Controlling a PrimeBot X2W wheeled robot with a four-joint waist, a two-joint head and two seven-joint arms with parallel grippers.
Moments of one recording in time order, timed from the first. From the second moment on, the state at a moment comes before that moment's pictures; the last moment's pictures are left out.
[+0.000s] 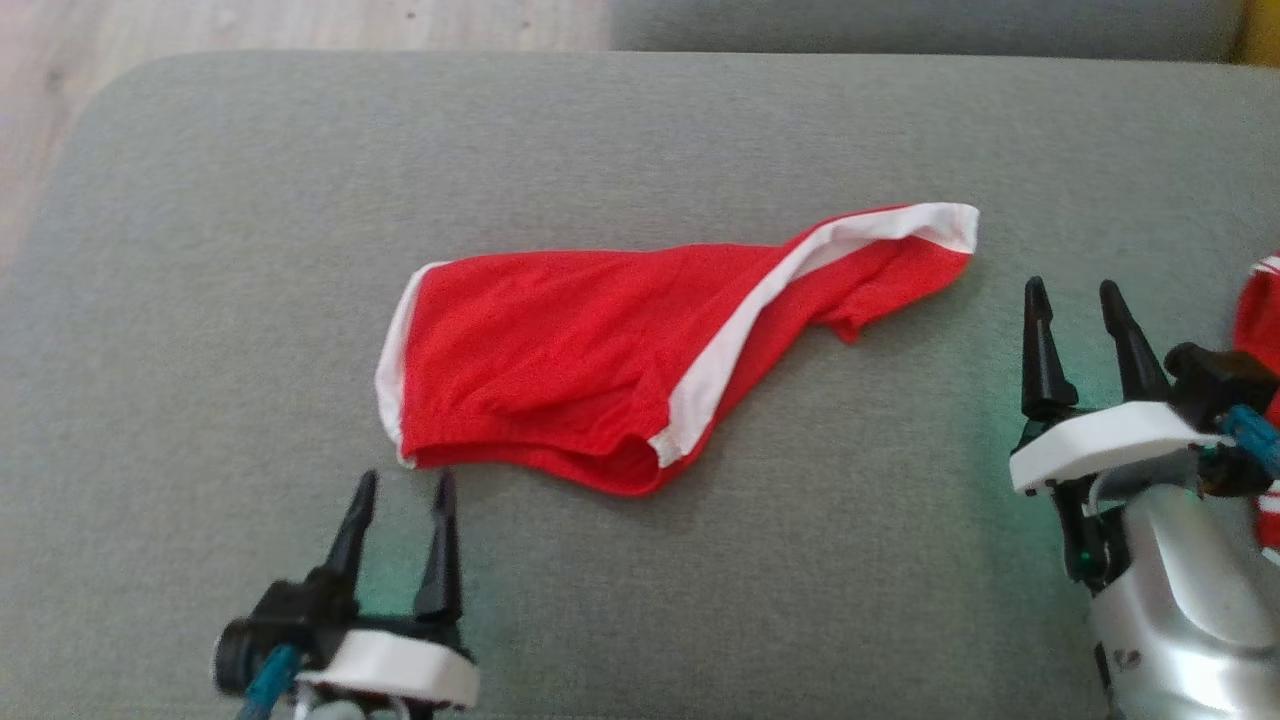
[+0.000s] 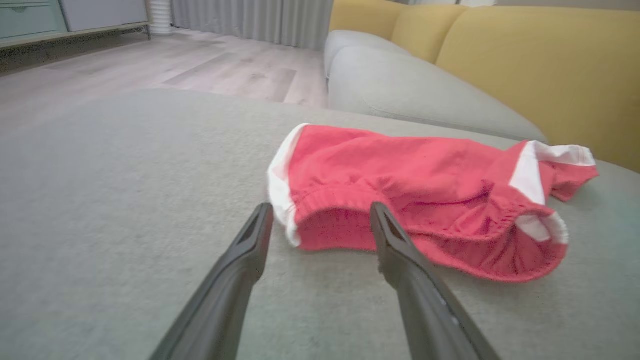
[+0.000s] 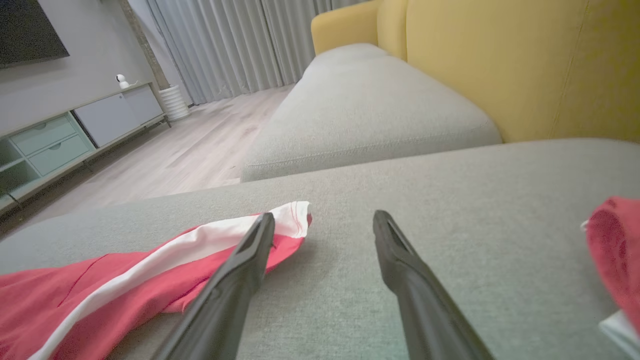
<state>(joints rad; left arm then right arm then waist) -0.03 0.05 -0.17 0.35 -0.25 -0.08 -0.26 -0.40 -0.13 0.02 0.67 0.31 0.13 -0.26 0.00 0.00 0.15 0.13</state>
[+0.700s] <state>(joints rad) -0.18 0.05 -0.56 0.45 -0.48 -0.13 -0.26 -0.31 -0.06 0.01 0.52 0.16 0.13 -0.26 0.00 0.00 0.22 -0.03</state>
